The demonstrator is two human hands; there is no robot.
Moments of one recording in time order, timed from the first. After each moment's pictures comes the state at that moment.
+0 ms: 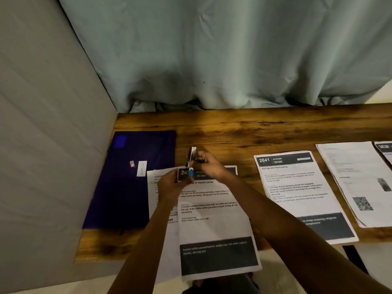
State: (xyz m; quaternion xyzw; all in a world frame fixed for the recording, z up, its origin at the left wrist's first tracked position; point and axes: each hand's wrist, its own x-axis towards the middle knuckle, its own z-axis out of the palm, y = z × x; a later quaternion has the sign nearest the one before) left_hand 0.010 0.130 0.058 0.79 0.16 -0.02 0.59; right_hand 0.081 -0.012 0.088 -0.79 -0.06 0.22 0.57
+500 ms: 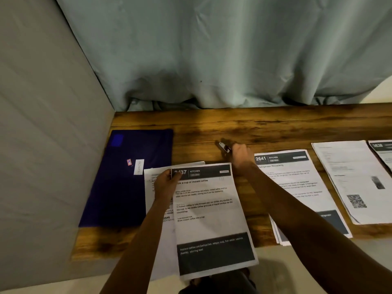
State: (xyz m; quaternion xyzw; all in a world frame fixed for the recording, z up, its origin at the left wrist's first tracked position) left_hand 0.013 0.132 0.053 0.75 0.24 -0.04 0.61; right_hand 0.111 -0.097 0.088 -0.99 0.03 0.10 0.10
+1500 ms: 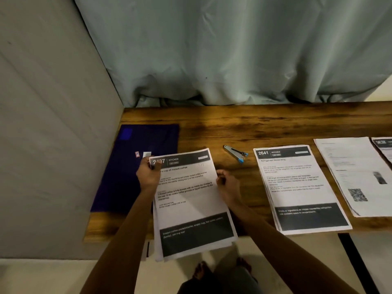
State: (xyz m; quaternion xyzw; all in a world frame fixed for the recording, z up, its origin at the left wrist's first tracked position) left_hand 0.002 0.181 0.067 0.78 0.31 0.09 0.54; right_hand -0.014 -0.051 0.038 -0.89 0.06 0.05 0.45
